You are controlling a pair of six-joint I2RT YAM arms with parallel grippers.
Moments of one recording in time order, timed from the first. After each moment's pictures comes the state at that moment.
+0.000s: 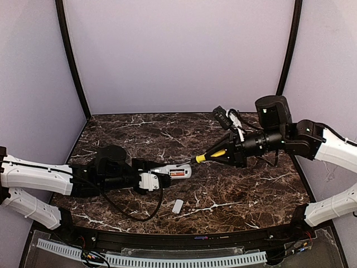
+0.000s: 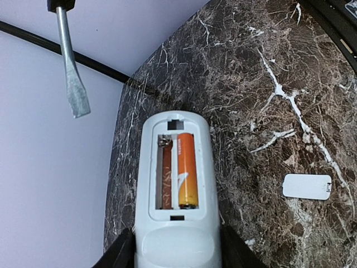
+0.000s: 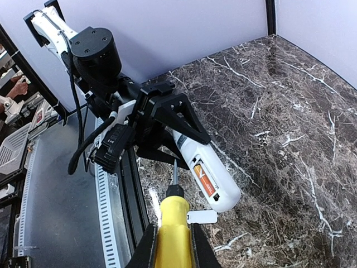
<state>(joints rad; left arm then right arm) -1.08 1.22 0.62 0.20 -0.05 0.92 0.93 1.11 1.07 -0.44 -0.46 0.10</state>
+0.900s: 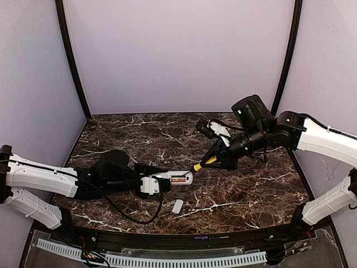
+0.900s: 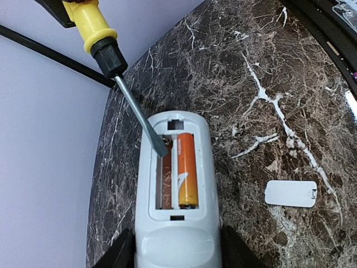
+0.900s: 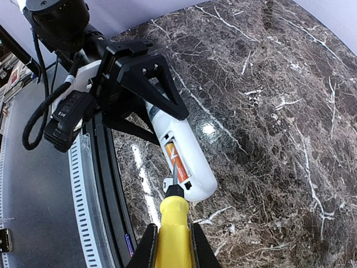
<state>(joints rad) -1.06 1.26 0.57 0.28 0.02 0.90 0.93 1.30 1.20 -0.65 -0.41 -0.06</state>
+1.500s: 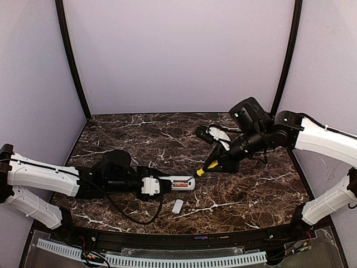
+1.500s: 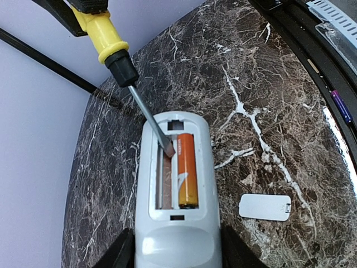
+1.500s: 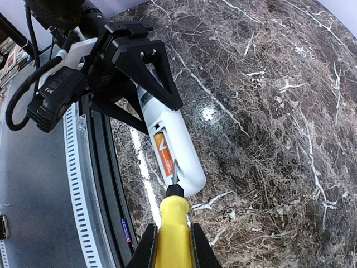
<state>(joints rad) -1.06 1.28 0.59 0.24 0.11 0.82 0.93 1.32 1.21 -0.73 -0.40 -0.11</state>
